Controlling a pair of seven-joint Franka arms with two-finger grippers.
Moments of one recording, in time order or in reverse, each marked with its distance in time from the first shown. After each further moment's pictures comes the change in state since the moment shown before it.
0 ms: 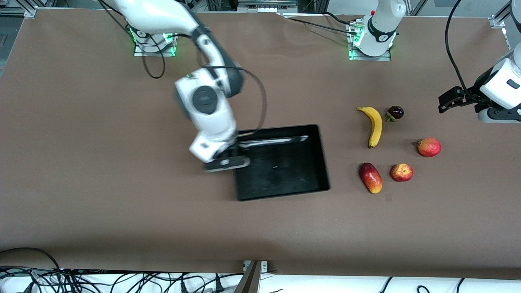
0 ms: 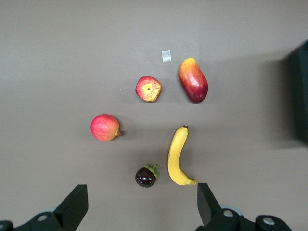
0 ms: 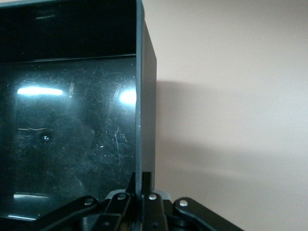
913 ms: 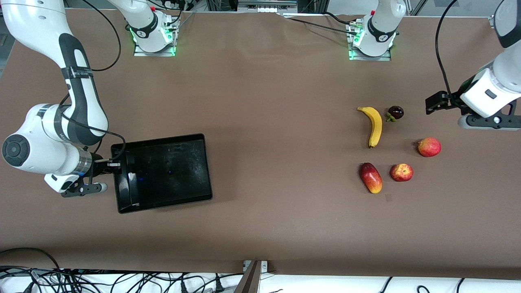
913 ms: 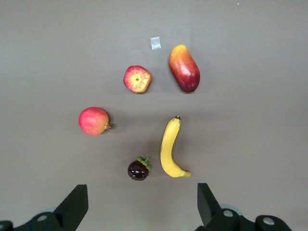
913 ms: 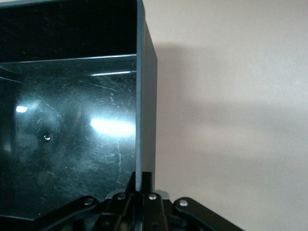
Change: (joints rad) left arm 0.004 0.039 -0.028 0.017 -0.020 -0.036 -0.002; right arm -0.500 -0.059 -0.041 -0.245 0.115 -0.030 -0.577
